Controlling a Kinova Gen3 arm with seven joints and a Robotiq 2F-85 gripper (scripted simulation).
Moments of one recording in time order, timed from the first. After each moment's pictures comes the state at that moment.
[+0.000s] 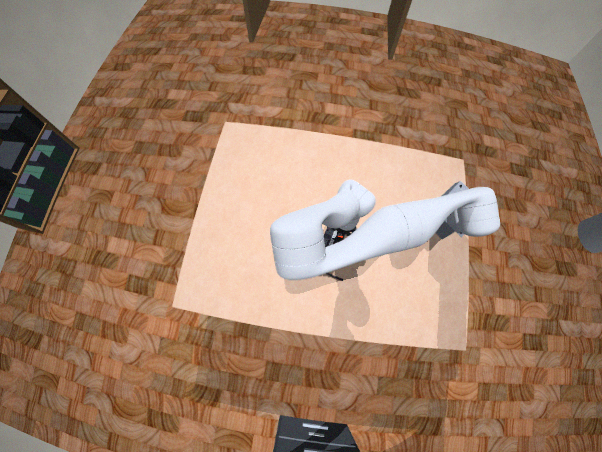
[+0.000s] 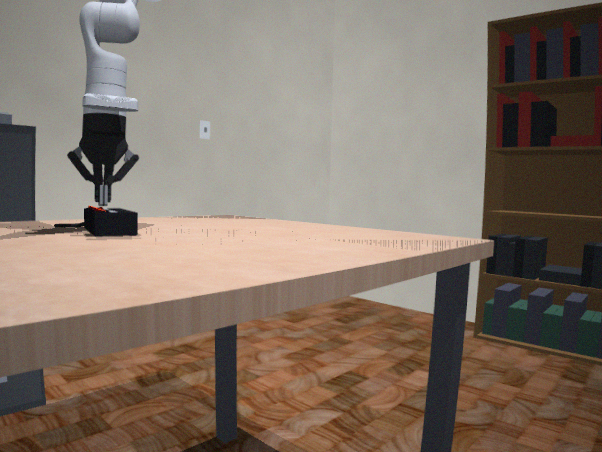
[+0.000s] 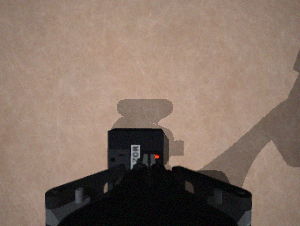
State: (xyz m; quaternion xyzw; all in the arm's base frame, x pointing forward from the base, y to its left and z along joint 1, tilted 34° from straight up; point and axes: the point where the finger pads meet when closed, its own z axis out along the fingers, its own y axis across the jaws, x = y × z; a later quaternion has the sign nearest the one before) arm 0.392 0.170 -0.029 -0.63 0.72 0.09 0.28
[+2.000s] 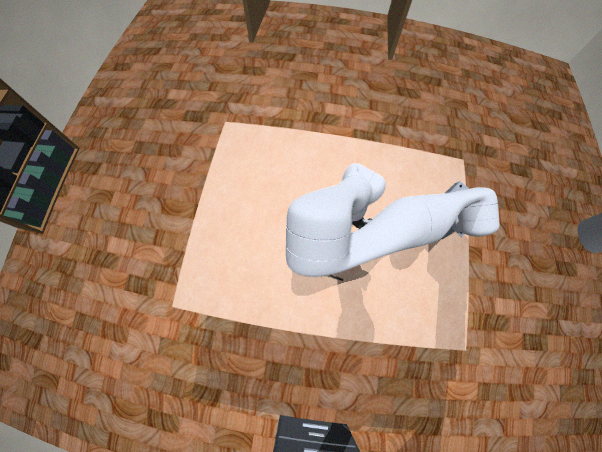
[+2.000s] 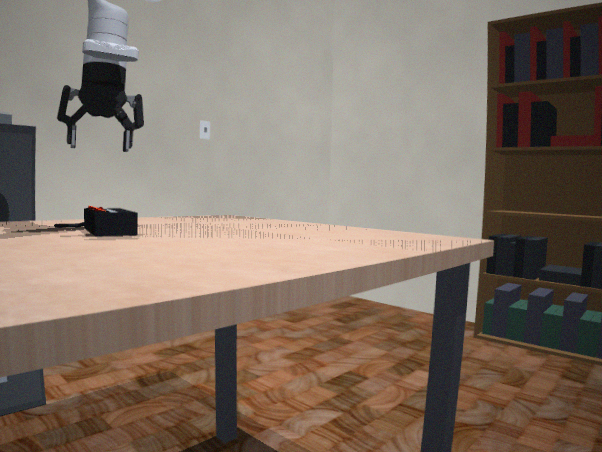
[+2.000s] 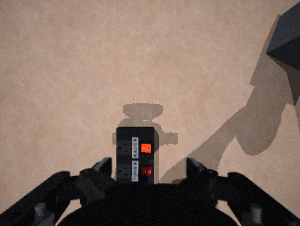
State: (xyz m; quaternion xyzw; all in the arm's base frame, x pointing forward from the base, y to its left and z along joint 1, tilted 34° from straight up) arm 0.360 0.128 0.040 -0.63 0.72 0.09 0.27
